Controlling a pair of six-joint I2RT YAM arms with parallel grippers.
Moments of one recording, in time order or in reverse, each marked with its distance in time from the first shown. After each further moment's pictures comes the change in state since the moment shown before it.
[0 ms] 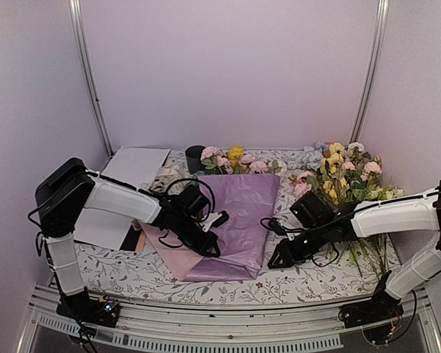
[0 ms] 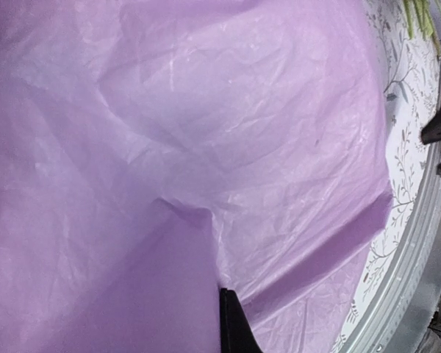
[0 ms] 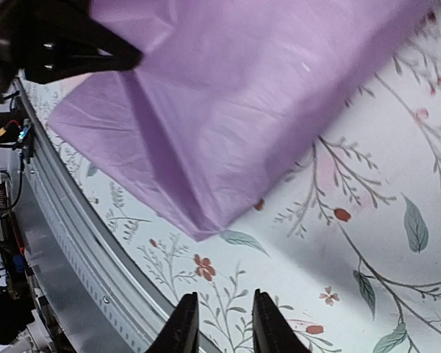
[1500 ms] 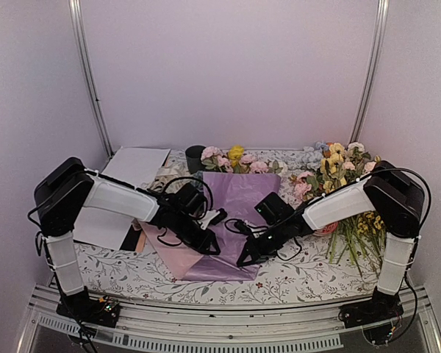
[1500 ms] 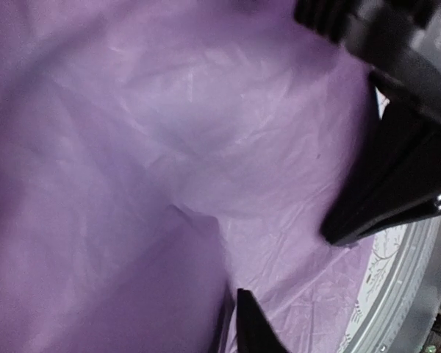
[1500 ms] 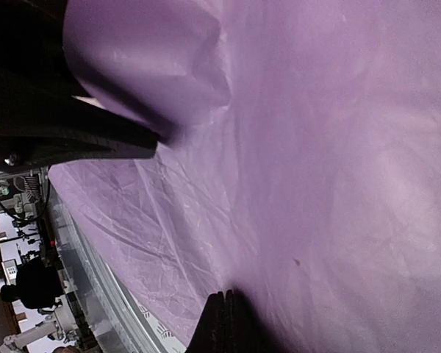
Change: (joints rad) left arm 0.026 -0.003 -0.011 0.022 0.002 0.015; right arm 0.037 0.458 0.278 0.193 -0.174 0.002
